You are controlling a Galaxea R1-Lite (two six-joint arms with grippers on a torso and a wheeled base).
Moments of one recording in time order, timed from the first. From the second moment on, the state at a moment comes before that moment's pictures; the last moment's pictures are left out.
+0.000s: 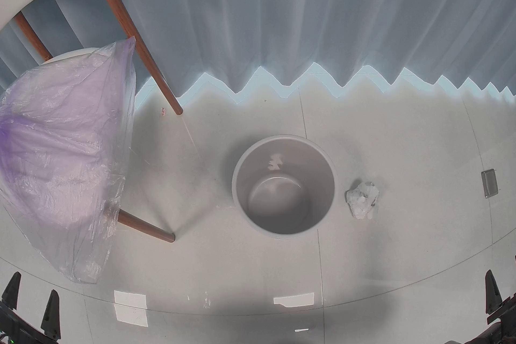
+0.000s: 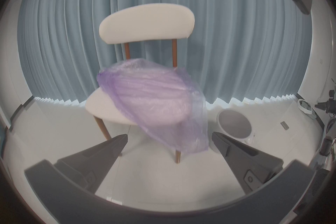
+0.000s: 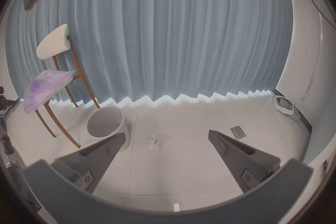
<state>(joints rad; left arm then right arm) 0.00 0.02 -0.02 -0.05 0.02 -0.02 0.00 0.02 -0.02 0.00 -0.05 0.00</state>
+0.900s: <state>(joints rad) -0.05 0.44 -0.46 -0.15 -0.20 -0.02 0.00 0.02 -0.02 0.00 -0.05 0.01</state>
